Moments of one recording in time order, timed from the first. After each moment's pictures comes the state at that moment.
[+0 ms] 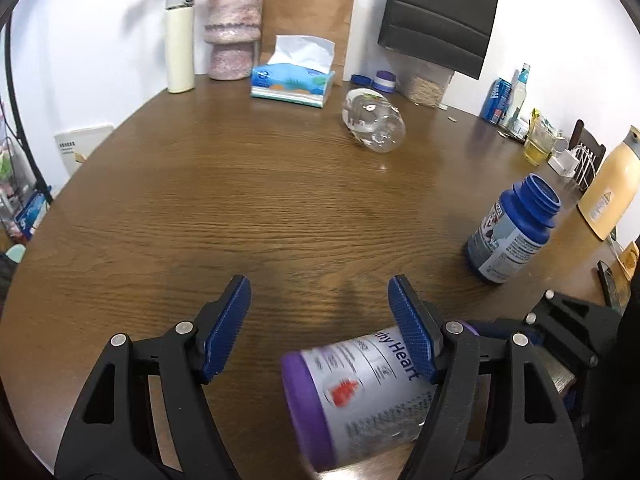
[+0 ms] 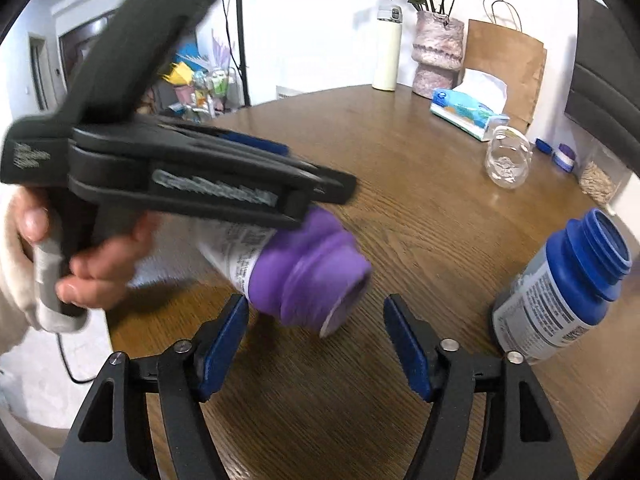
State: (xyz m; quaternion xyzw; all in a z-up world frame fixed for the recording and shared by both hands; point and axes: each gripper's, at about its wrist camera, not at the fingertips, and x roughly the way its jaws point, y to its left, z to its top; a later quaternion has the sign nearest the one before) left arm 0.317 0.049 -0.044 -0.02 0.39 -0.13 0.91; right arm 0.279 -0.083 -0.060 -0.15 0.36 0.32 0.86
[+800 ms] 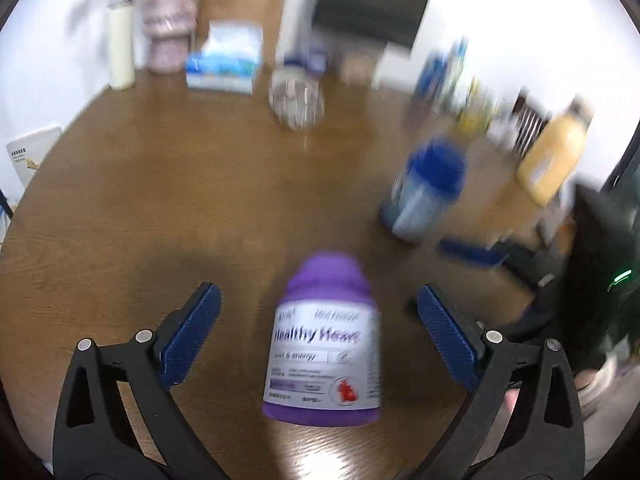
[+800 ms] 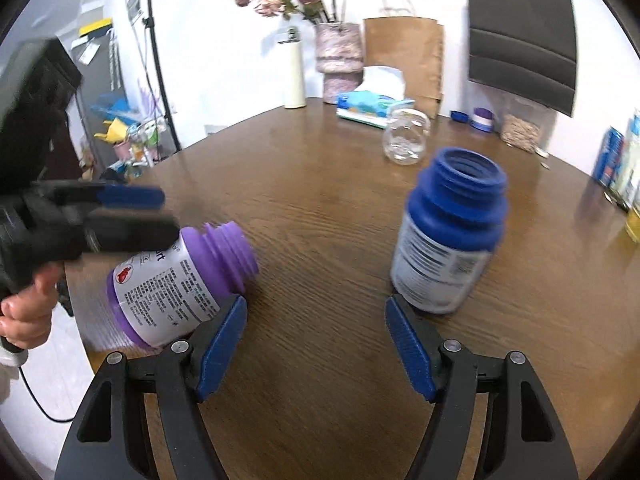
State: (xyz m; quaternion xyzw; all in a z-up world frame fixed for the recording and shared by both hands) left arm 0.292 0.022 -0.034 0.01 0.44 -0.23 0.86; right arm 0.270 -0.148 -0.045 -0.04 0.35 0.21 0.91
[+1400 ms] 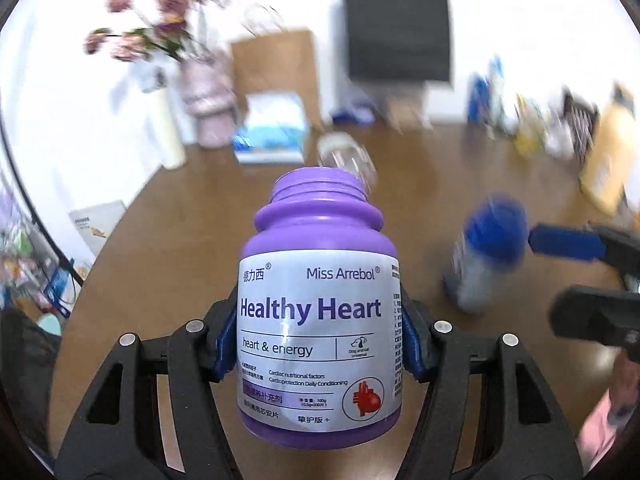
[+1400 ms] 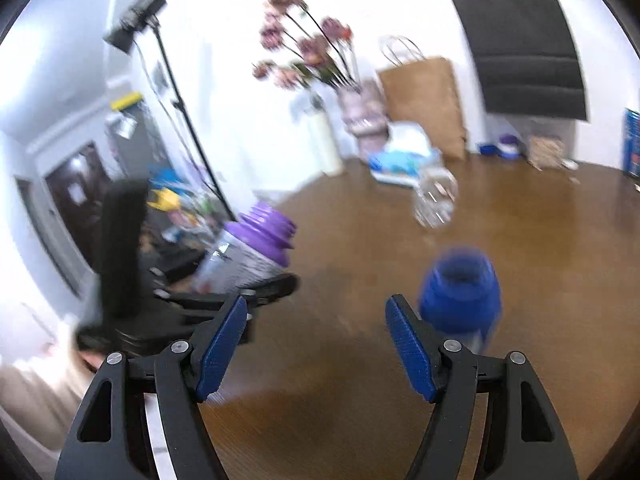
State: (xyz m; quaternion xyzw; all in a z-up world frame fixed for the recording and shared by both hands) left arm 0.321 -0.005 0.001 0.06 0.31 -0.12 0.94; right arm 0.284 -0.177 0.025 0.09 0.27 0.32 0.90
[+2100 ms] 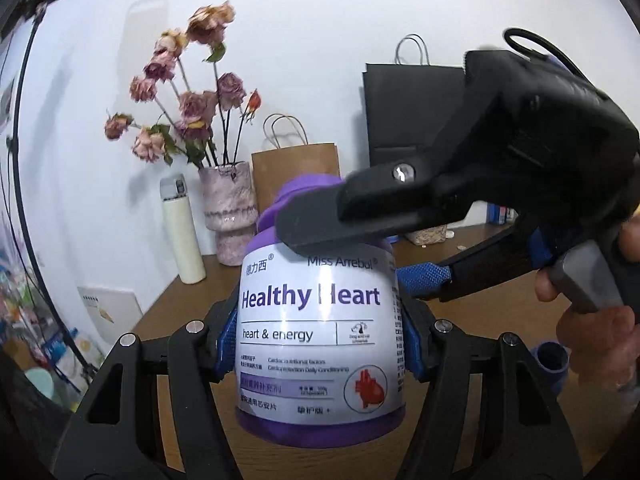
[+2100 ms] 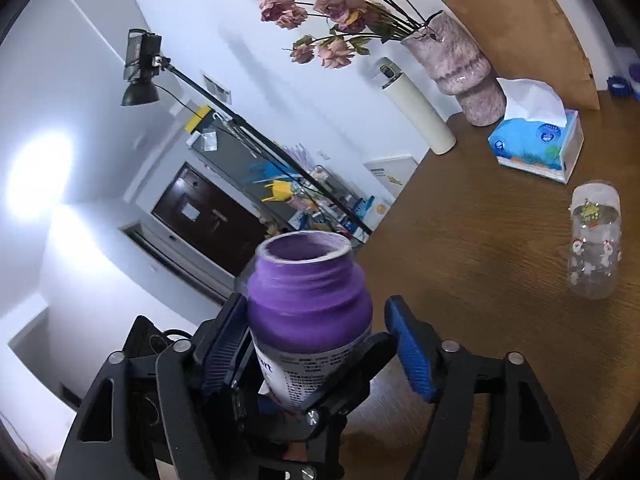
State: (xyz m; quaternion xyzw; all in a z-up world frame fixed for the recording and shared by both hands) left arm 0.362 0.006 0.034 0.05 0.12 -0.11 0.99; right arm 0.473 -0.110 0.060 0.22 0.38 0.50 0.75
